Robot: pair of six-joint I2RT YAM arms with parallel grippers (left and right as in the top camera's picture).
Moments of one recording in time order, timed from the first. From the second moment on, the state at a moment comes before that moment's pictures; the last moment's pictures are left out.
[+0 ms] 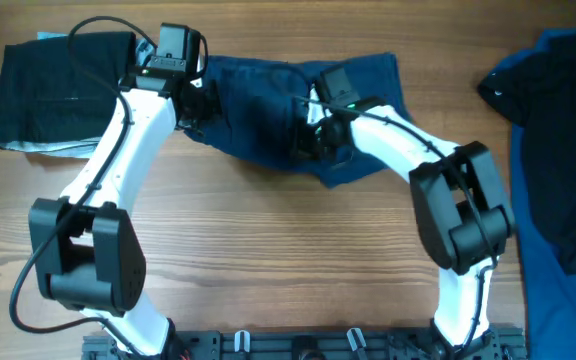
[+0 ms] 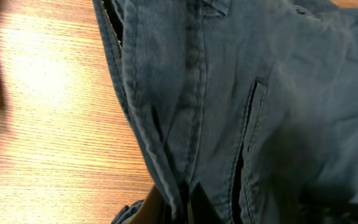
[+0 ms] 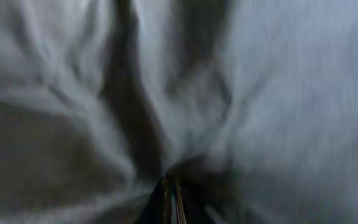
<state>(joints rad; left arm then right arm) -0.17 1.83 1.48 -0.81 0.02 -0.37 0.46 2.10 1.40 -0.51 -0.49 0.63</state>
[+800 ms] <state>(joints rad) -0.17 1.64 1.49 -0.83 -0.03 -0.32 0.50 2.03 1.40 -0.56 -0.43 0.59</state>
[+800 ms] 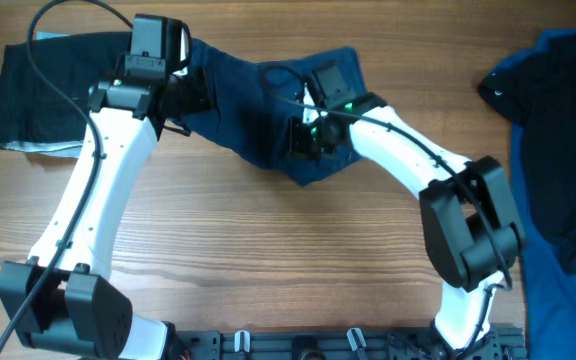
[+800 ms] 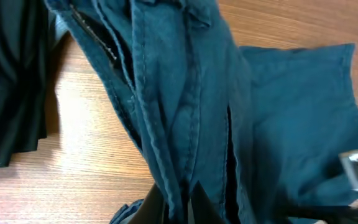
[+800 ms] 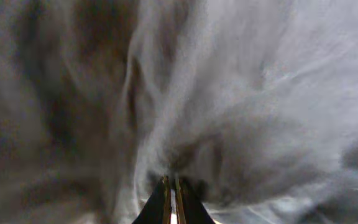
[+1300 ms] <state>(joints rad) -0.17 1.65 1.49 -0.88 -0.03 -0.32 0.53 2.10 1.40 -0.43 -0.54 0.62</state>
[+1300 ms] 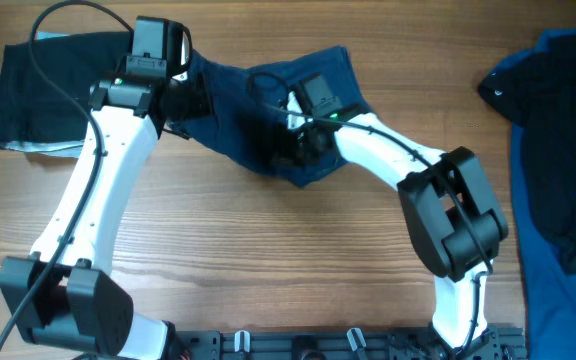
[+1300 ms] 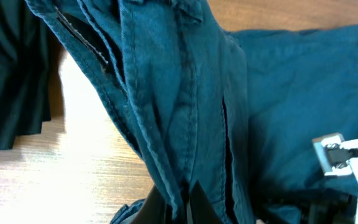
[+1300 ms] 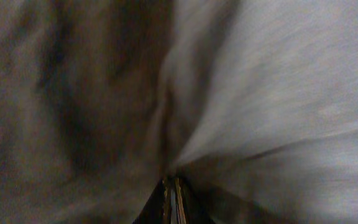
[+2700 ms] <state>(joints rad) -0.17 1.69 1.49 -0.88 0.01 -0.27 0.20 2.08 1.39 -0.64 -0.06 0.21</state>
